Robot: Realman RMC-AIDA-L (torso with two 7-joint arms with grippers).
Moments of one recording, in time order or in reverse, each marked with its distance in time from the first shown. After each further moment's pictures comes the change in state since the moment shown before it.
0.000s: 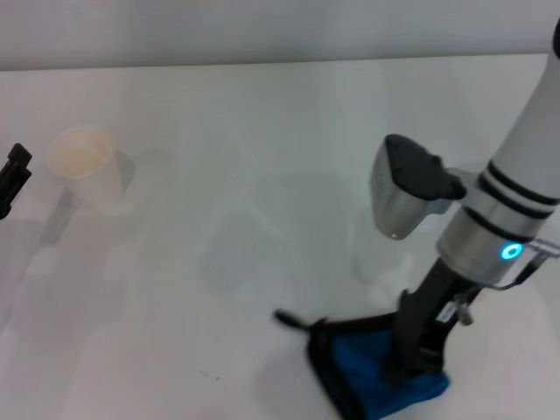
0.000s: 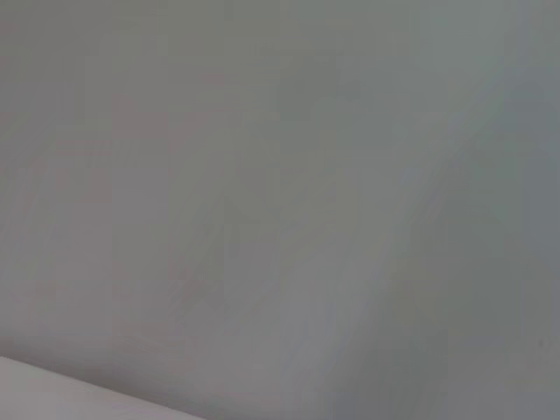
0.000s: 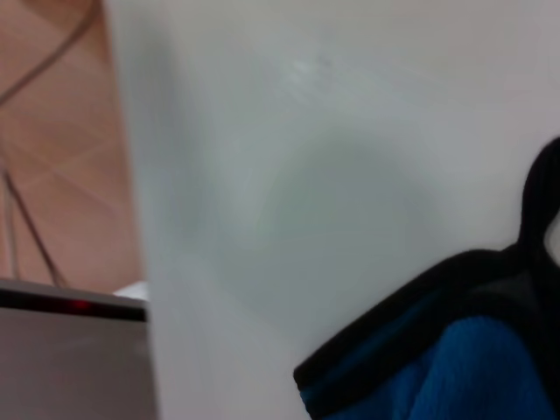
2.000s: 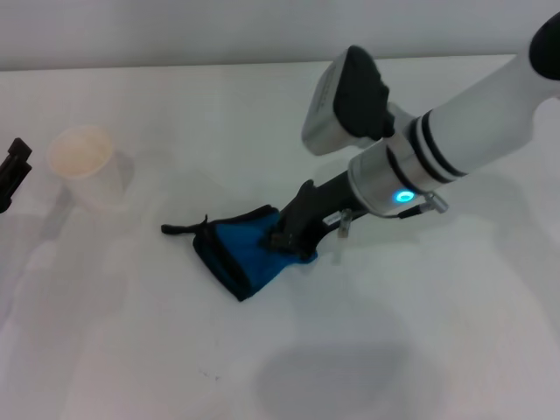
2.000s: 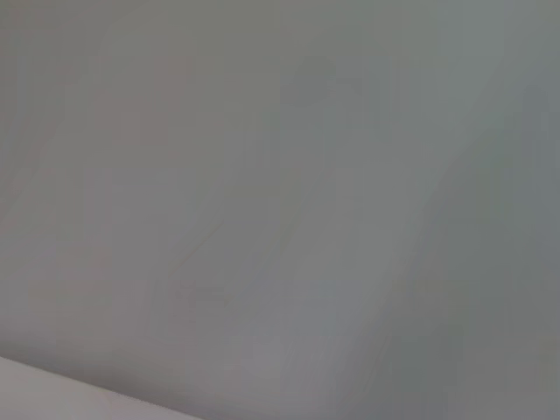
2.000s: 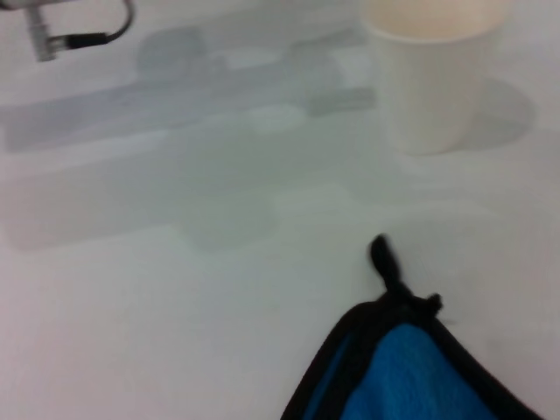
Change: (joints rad) left arm -0.017 0.000 0.000 0.000 -0.014 0.028 0.000; right arm 0.002 -0.011 -0.183 0.028 0.398 -0.601 -0.047
